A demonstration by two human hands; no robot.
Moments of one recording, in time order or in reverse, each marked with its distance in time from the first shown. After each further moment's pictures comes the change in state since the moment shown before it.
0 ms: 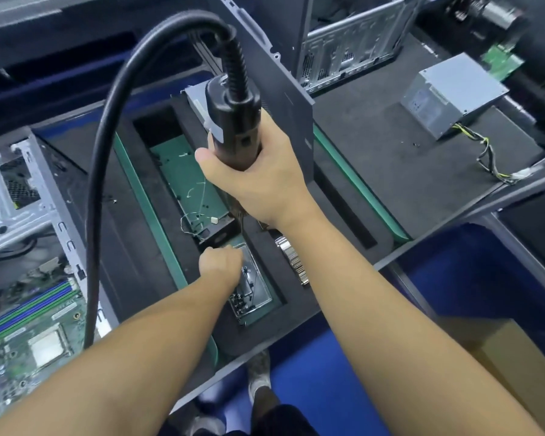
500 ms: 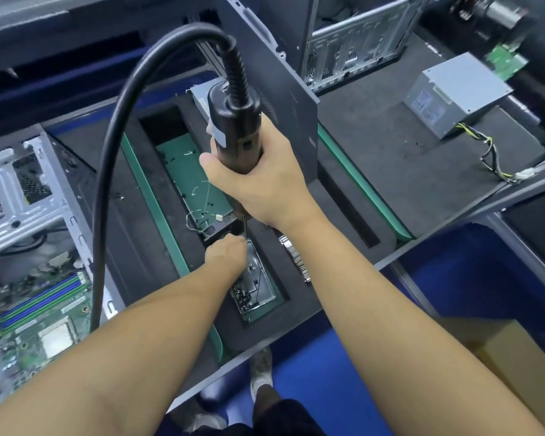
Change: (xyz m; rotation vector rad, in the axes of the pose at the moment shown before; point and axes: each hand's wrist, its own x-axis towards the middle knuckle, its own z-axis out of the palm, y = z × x) left_hand 0.006 -0.010 -0.018 -0.247 -0.034 0.014; right_hand -0.004 -0.006 0.009 0.000 -0.027 0.034
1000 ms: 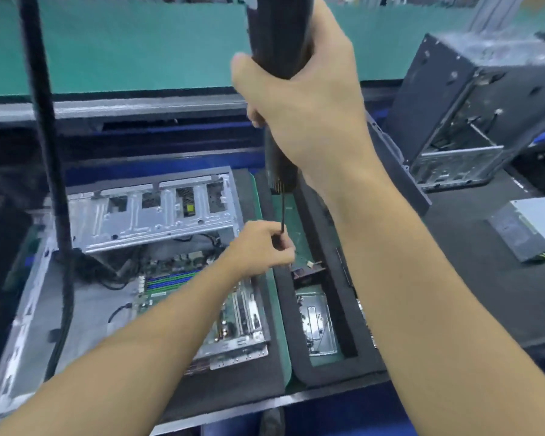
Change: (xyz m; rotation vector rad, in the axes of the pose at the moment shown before) left_hand -0.162 -0.128 -0.105 -0.972 0.580 0.276; right_hand 0.032 -0.198 0.142 0.048 -0.170 -0.393
